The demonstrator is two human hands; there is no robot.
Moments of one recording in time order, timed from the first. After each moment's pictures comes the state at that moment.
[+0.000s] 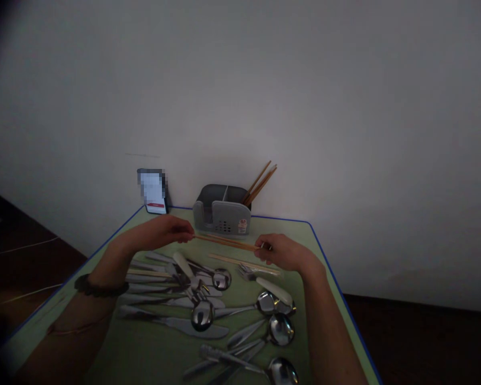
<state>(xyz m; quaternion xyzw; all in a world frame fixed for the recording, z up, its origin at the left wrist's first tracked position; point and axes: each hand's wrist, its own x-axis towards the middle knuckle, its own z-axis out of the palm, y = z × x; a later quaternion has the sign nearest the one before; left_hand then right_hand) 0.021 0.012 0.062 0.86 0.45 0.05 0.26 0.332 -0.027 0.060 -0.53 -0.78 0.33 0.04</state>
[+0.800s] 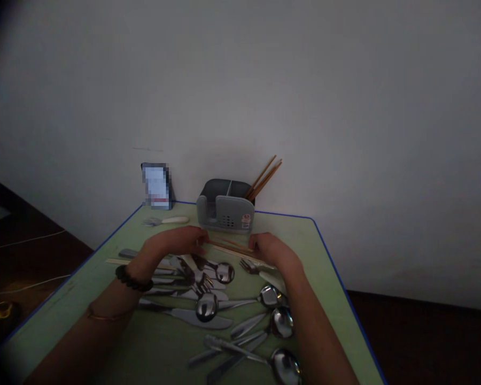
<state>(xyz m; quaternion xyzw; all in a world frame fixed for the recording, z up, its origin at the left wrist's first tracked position) 0.053 0.009 0.030 0.84 0.48 -0.10 0.22 0.299 -0.016 0.027 -0.57 -0.79 0.22 -0.04</state>
